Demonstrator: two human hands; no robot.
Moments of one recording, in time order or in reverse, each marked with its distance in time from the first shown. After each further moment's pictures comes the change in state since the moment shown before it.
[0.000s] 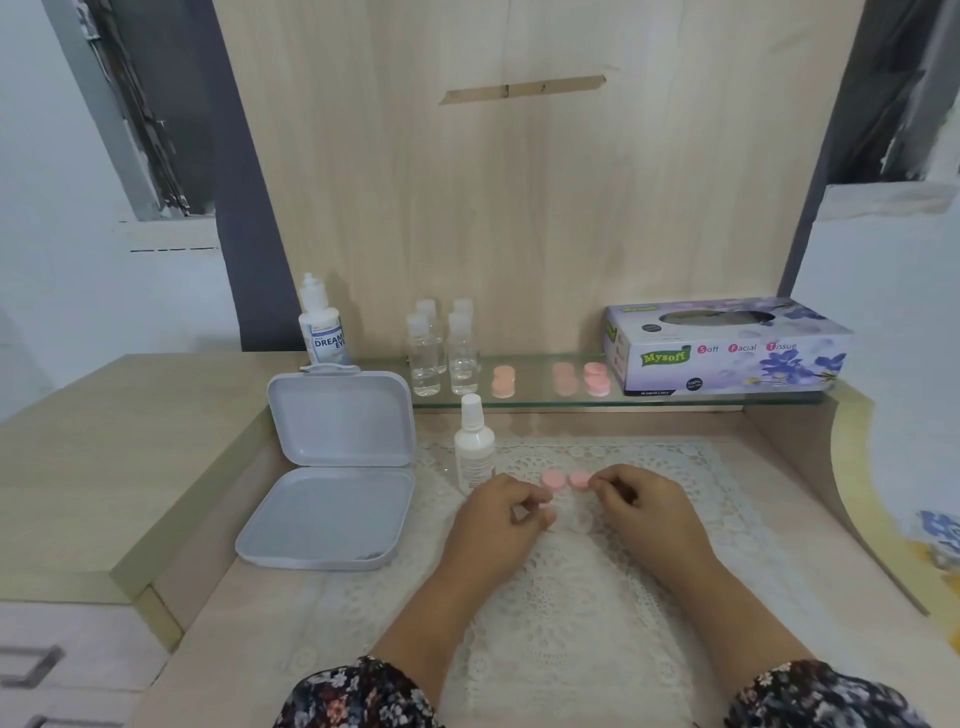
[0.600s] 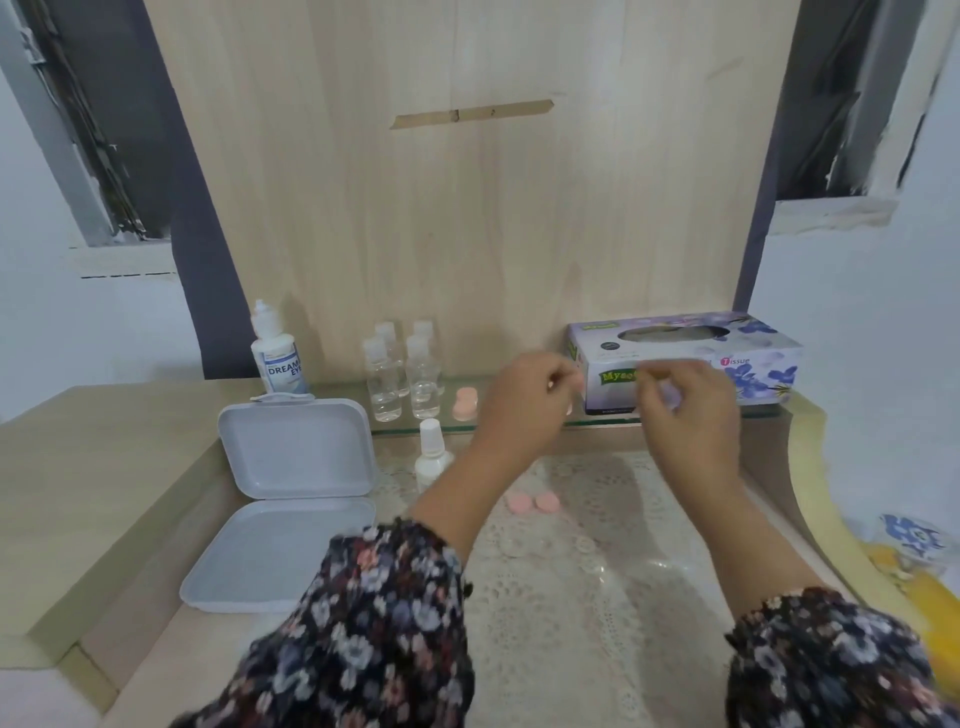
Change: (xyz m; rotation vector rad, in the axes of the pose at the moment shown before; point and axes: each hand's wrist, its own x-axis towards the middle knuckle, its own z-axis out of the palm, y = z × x) left_hand 0.091 0.109 -0.006 -0.081 0.113 0.251; right_hand 0.062 -0.019 -0.072 0.020 0.607 -0.237
